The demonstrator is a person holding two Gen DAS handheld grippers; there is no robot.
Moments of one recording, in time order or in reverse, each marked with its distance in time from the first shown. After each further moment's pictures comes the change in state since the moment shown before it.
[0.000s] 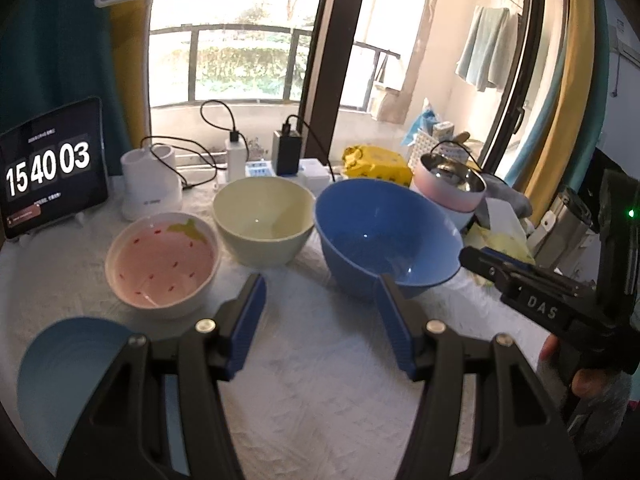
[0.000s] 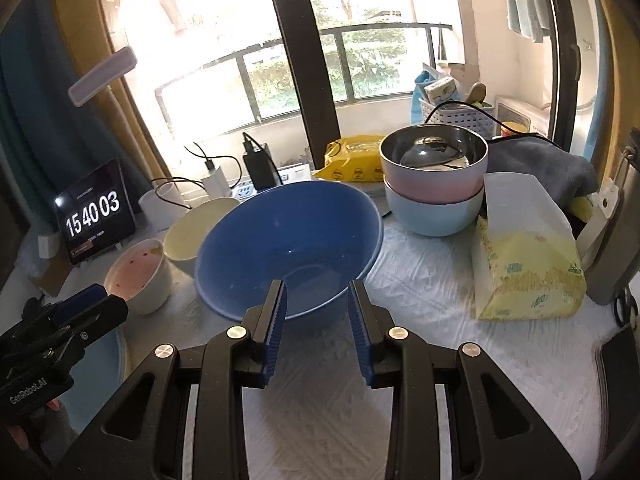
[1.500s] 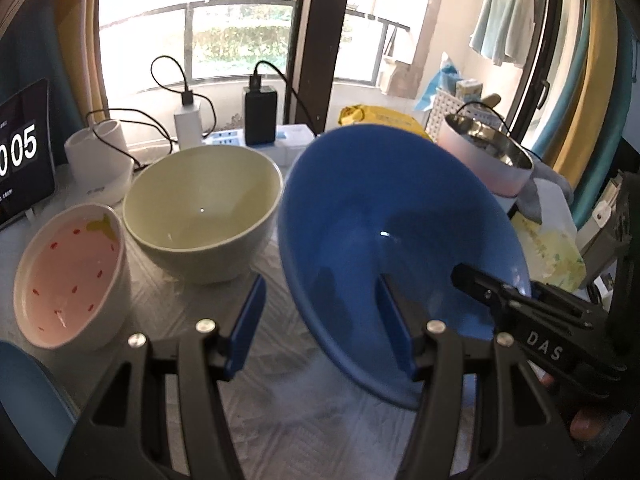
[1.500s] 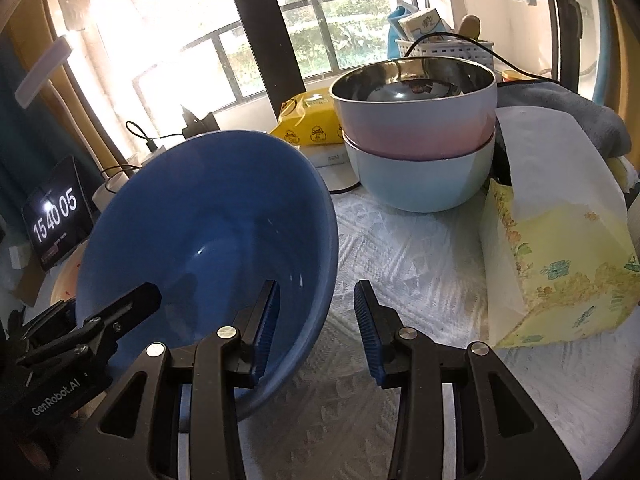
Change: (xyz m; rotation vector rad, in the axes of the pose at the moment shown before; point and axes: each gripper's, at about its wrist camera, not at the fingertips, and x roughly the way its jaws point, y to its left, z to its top) left arm 0.108 -0.031 0.004 0.012 0.080 0.054; right arm 0.081 -0.044 0.002 0.061 0.089 -0.010
